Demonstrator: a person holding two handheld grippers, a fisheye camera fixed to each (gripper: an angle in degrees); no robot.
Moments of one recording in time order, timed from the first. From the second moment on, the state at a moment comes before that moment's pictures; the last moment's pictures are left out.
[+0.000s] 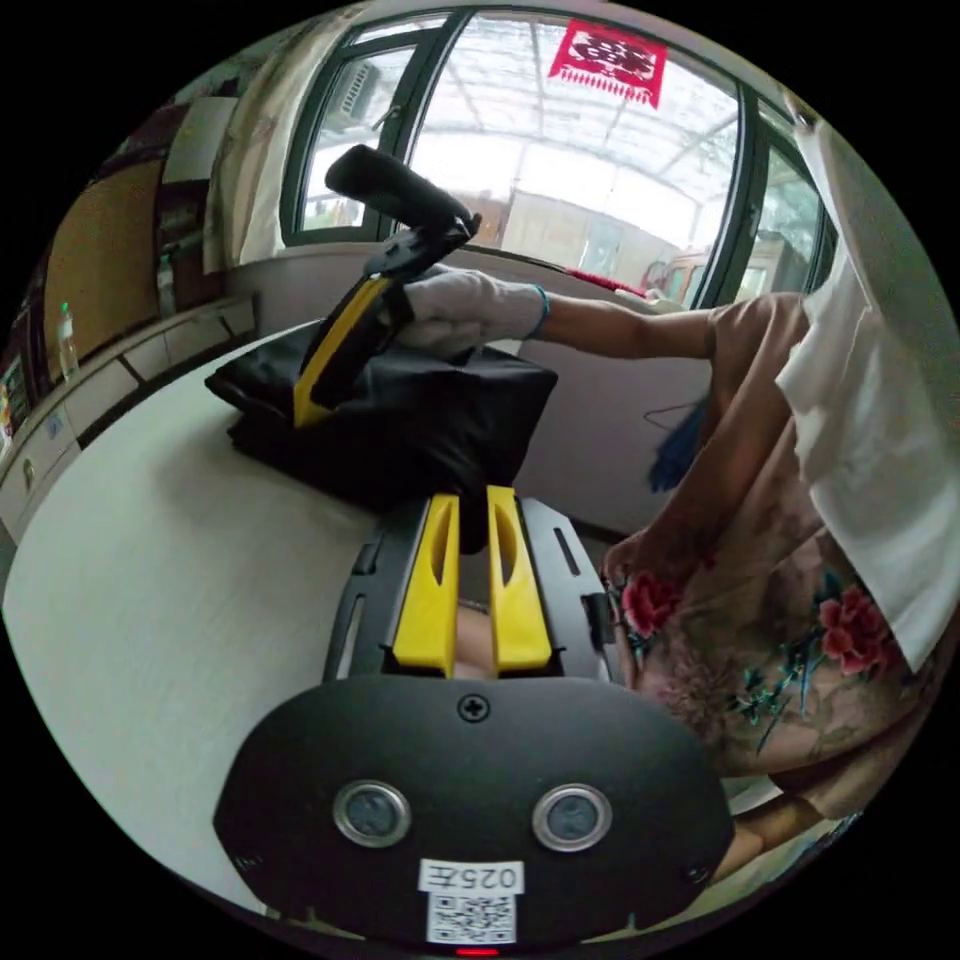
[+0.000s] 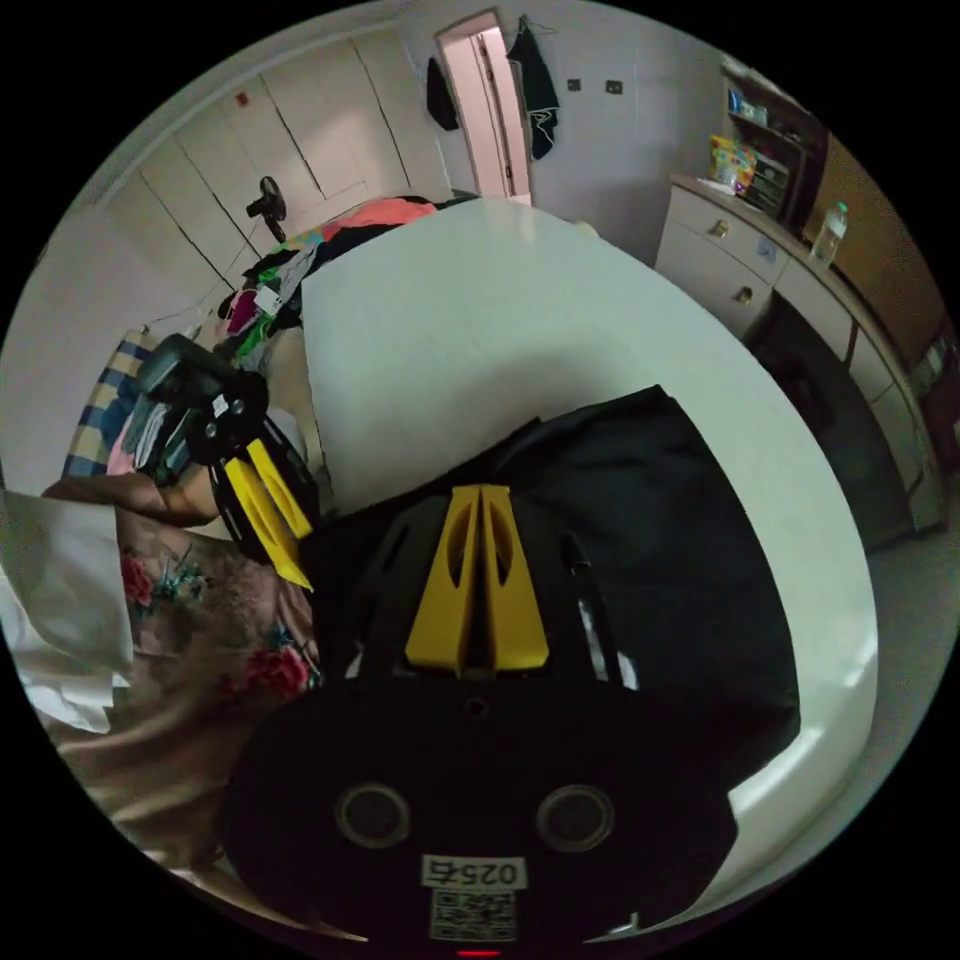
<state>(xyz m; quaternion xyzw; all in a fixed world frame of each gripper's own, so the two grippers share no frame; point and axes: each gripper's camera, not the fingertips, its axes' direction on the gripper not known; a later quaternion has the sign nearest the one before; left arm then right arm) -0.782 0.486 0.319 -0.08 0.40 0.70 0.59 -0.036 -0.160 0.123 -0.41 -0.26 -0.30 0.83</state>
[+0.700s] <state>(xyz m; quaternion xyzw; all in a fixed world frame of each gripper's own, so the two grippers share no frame) -0.909 0.373 0.303 -0.07 0.51 0.47 0.72 -0.044 -0.193 0.194 -0.34 -0.09 -0.35 0.87</state>
